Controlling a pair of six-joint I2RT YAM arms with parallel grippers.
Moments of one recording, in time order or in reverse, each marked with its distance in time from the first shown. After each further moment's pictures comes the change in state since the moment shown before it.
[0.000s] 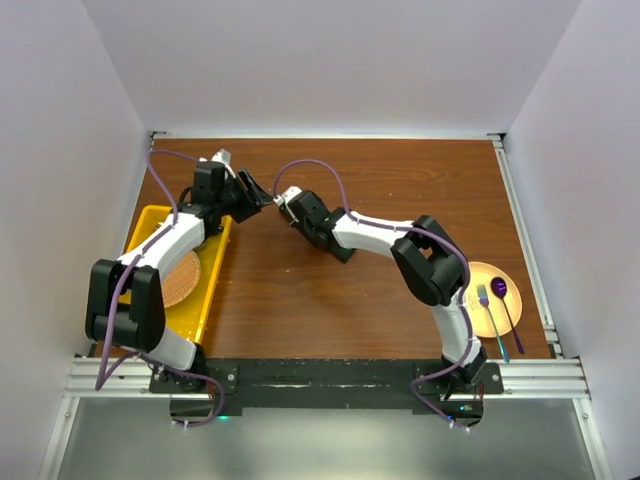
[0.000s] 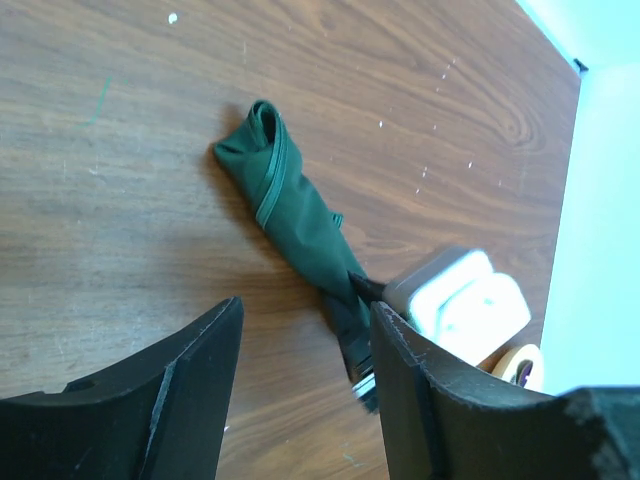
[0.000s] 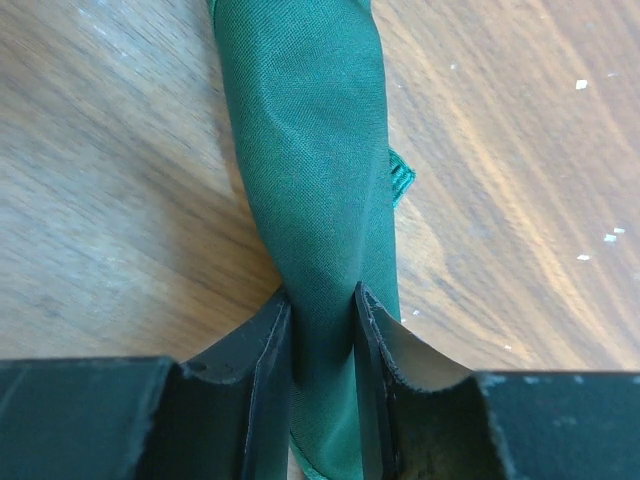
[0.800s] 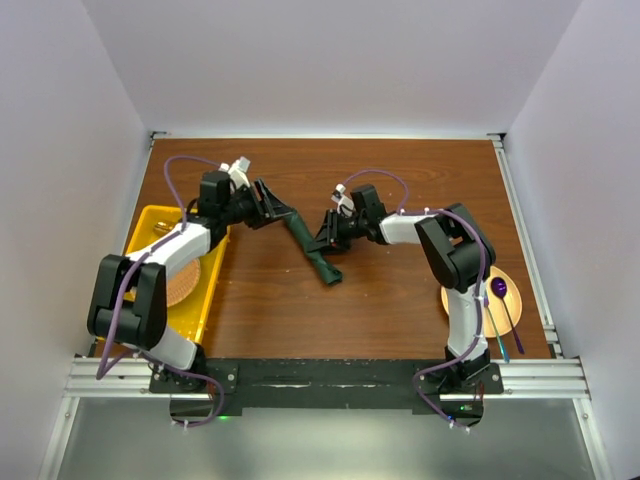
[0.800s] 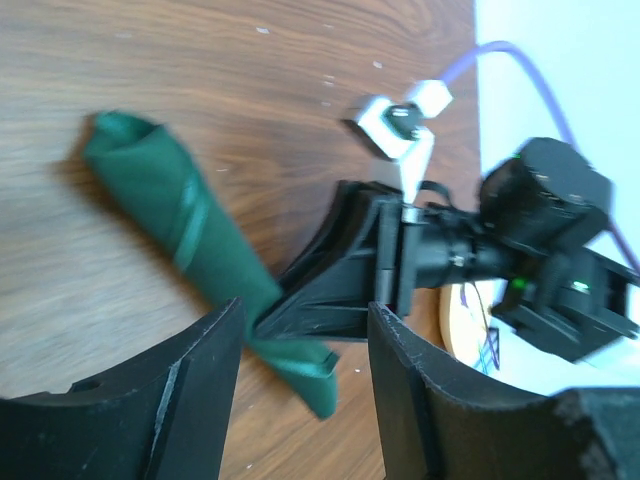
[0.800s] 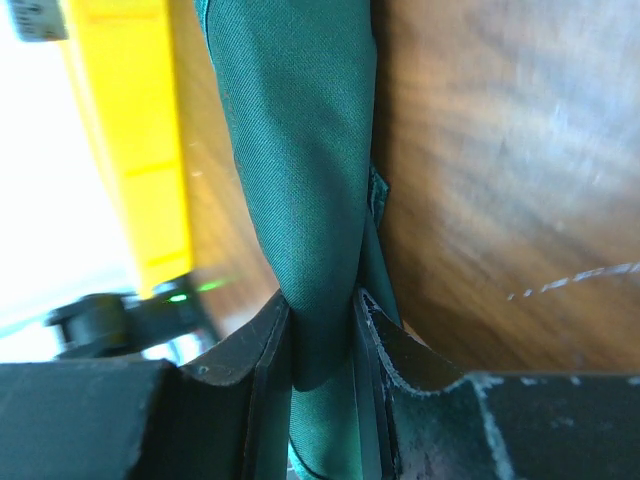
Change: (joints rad) left arm -0.021 0.014 -0.125 0.230 0.290 0.018; right arm -0.312 -0.043 -0.307 0.387 -1.100 0.843
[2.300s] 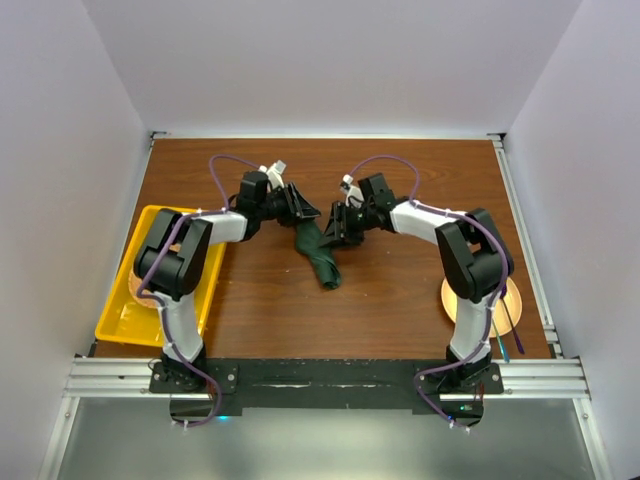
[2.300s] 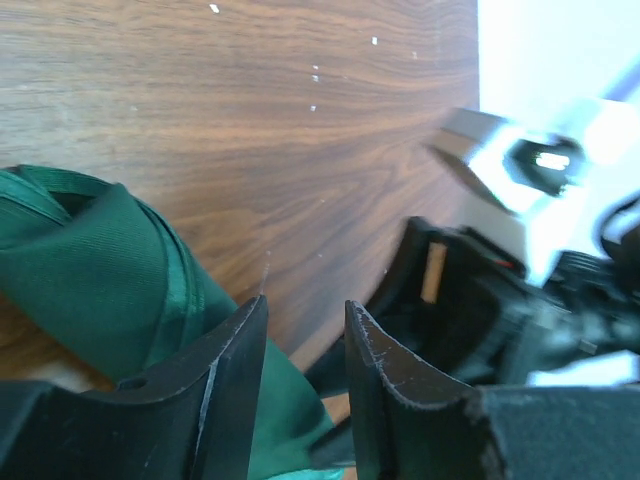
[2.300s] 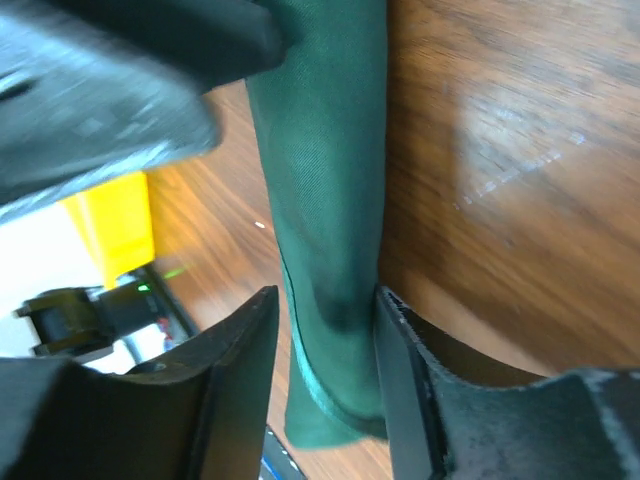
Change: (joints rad) left arm -0.136 0.397 0.154 0.269 0.021 -0.086; right arm -0.042 -0.108 0.041 -0.274 0.086 -0.160
